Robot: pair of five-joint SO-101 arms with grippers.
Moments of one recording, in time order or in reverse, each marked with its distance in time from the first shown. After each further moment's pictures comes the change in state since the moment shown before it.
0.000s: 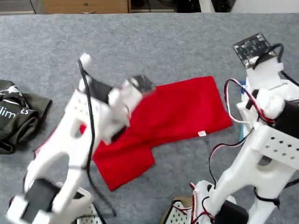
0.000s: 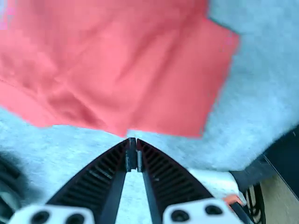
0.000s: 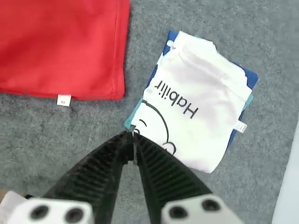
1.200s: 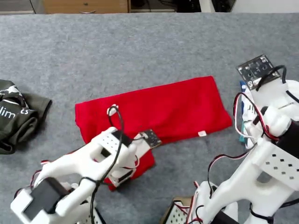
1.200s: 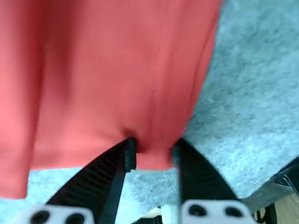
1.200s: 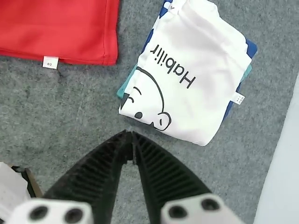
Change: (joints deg) left arm 10.9 7.1 36.2 -32.2 7.1; right arm 7.5 -7.9 9.0 0.0 8.6
